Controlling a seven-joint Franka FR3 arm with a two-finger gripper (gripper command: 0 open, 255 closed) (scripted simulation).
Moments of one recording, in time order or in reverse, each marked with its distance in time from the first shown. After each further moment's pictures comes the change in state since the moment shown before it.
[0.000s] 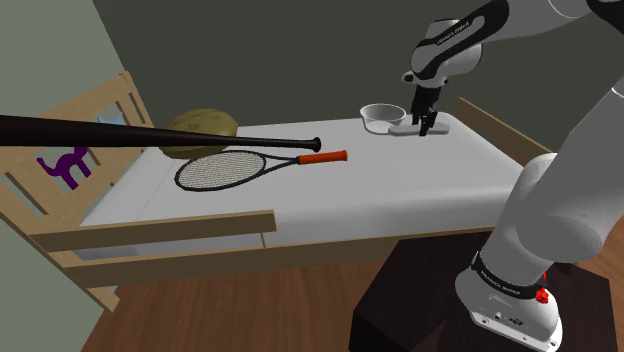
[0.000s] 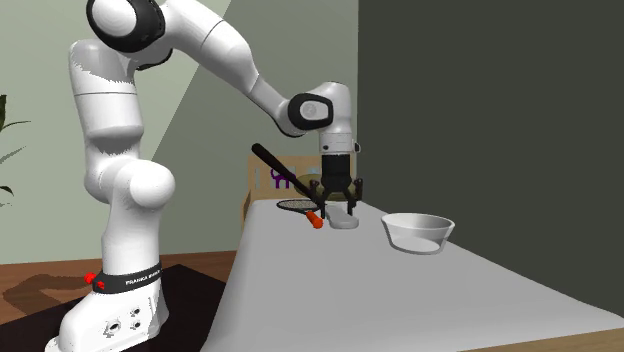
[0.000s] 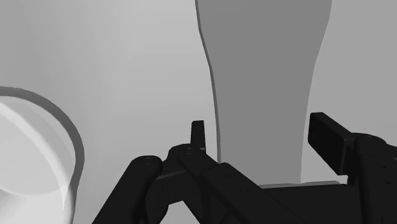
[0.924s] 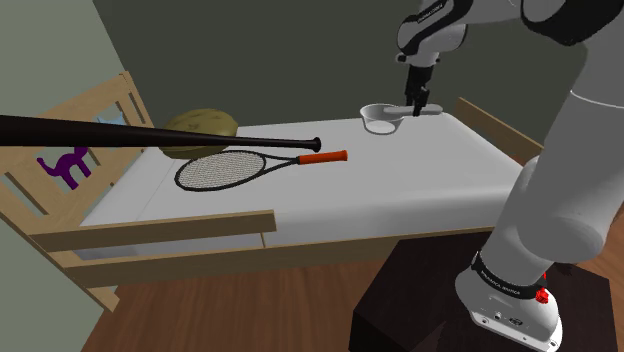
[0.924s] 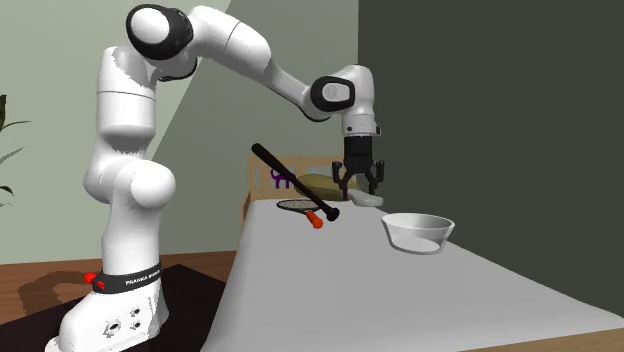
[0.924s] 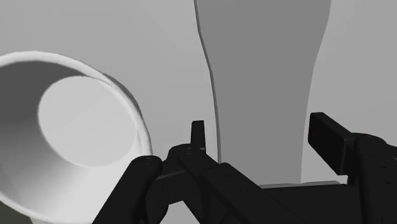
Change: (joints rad) arm 0.019 0.206 -0.037 0.295 0.180 -0.148 -0.123
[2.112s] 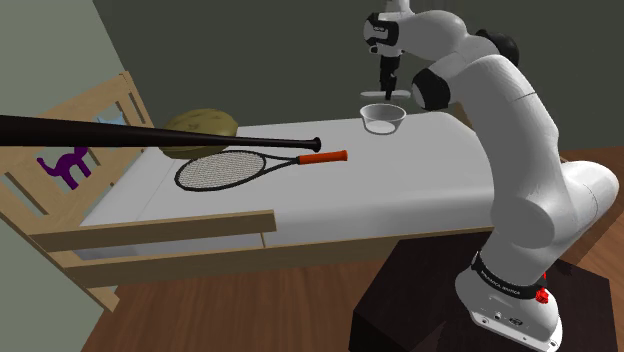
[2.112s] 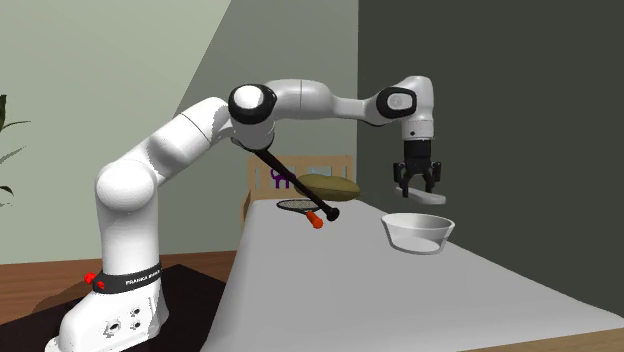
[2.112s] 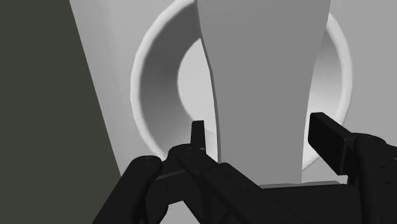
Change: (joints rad) arm -0.476 0.830 0.185 1.142 0.456 -0.417 -0.112
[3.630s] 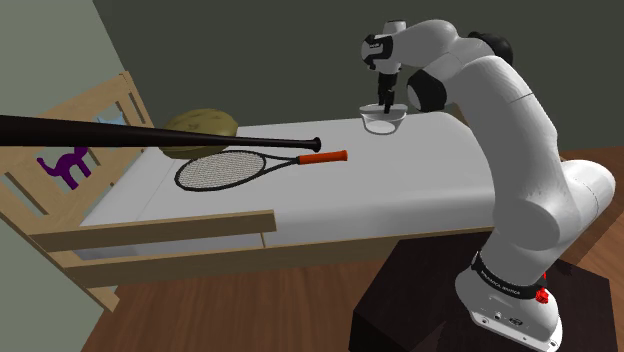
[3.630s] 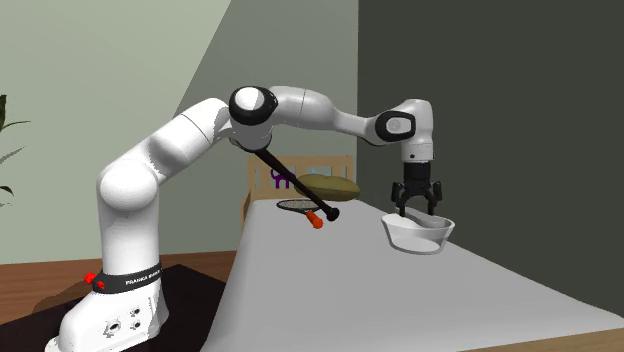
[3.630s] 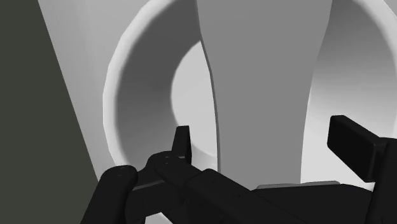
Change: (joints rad) arm 0.052 0.002 0.002 -0.183 0.011 0.165 -0.032
